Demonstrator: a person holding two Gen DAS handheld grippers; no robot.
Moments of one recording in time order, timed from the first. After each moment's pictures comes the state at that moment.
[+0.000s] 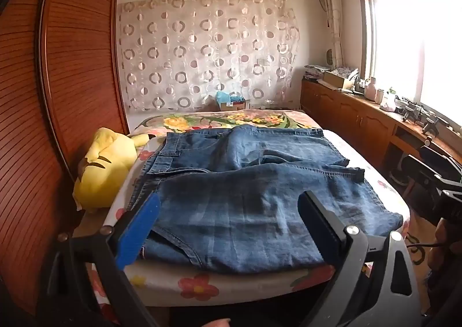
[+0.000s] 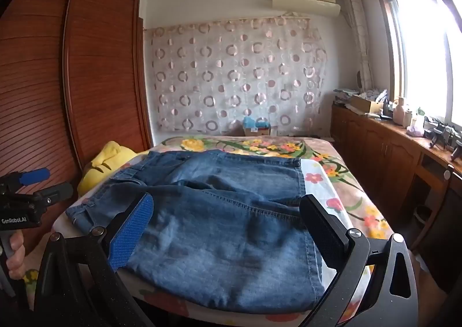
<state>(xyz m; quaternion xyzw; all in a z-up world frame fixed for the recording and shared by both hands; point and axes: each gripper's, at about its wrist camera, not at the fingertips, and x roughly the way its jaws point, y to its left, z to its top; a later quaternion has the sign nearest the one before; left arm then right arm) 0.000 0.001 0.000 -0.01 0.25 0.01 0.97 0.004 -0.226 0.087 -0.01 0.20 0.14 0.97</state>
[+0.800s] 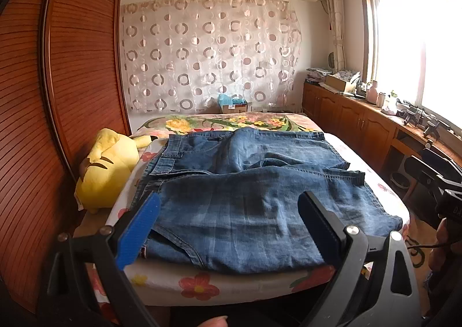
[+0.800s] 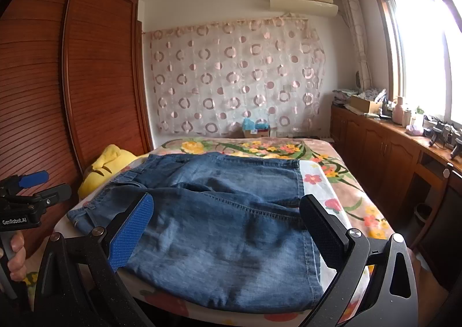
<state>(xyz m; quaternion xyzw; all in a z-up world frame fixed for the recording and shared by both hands) -0.001 0.002 0.006 -0.01 0.24 0.01 0.97 0.003 -0.228 0.088 0.00 0.19 0.14 0.97</state>
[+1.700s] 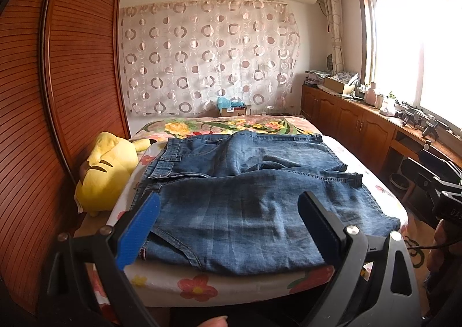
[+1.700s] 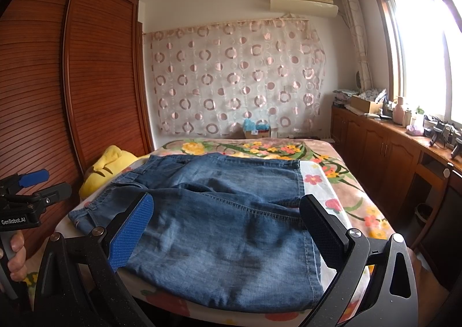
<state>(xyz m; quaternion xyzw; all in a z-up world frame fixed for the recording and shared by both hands) -0.004 0.003 0.016 -0.01 0.23 0.01 0.97 0.001 -0.229 0.087 0.00 0.19 0.14 0.97</state>
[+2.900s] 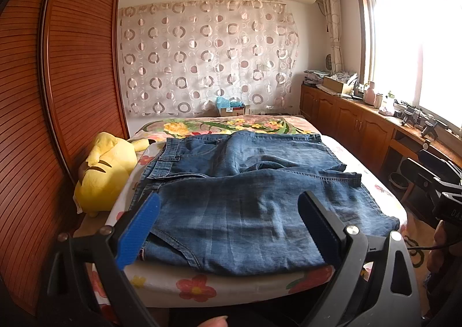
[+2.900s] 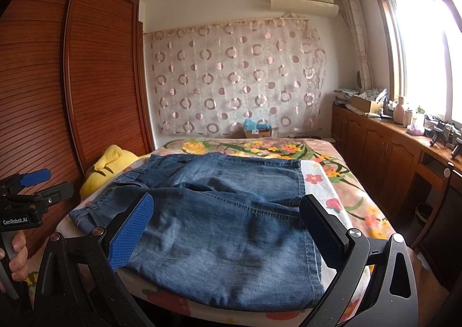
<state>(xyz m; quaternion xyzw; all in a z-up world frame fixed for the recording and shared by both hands) -0.009 -0.001 0.028 -0.01 0.23 0.01 0.97 -0.002 -0.229 0.091 0.00 0.19 0.14 0.97</state>
